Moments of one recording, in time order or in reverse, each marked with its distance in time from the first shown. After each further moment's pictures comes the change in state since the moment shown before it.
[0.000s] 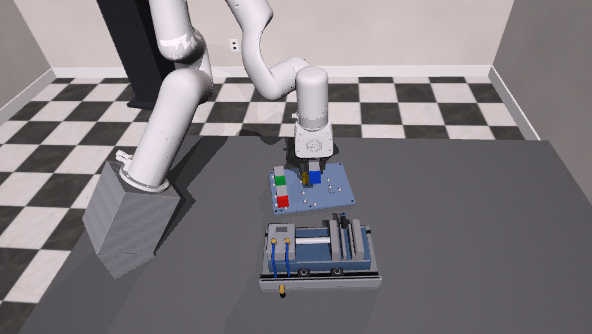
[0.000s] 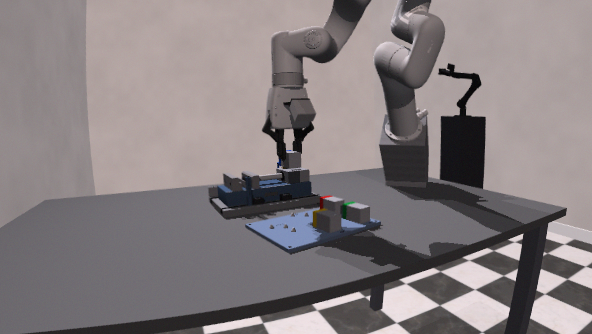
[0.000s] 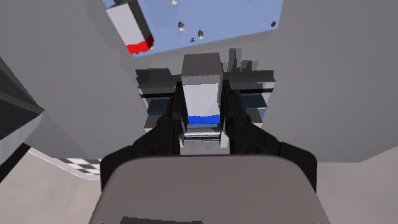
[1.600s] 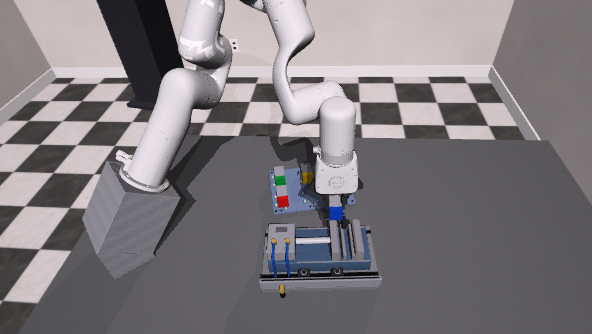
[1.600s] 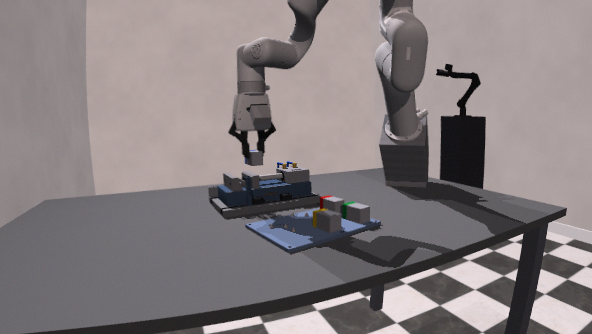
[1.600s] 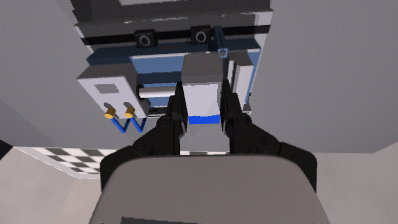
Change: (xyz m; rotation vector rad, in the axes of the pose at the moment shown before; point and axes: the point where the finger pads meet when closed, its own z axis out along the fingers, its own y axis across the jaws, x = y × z) arm -0.128 0.049 0.006 0.001 0.005 -0.003
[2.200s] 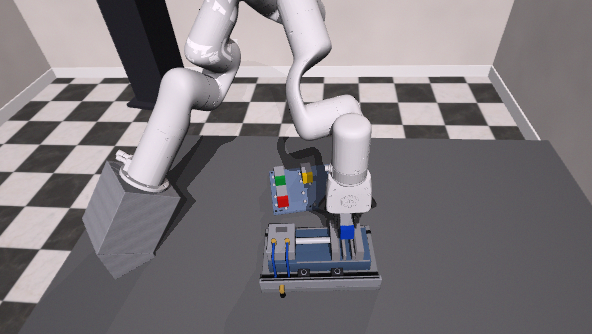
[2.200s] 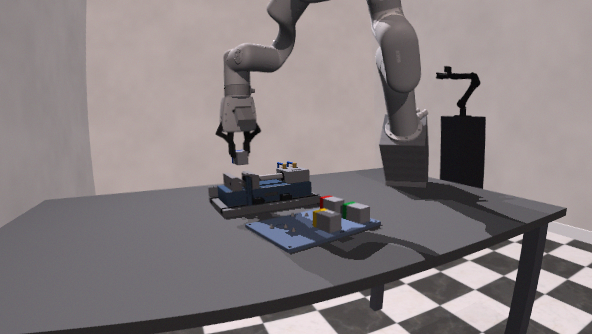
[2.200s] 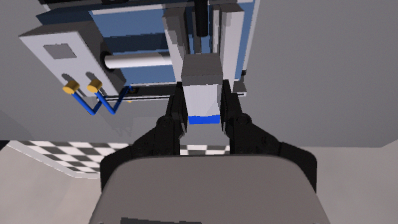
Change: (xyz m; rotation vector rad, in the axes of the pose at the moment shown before) arm -0.058 0.022 0.003 0.000 0.000 0.000
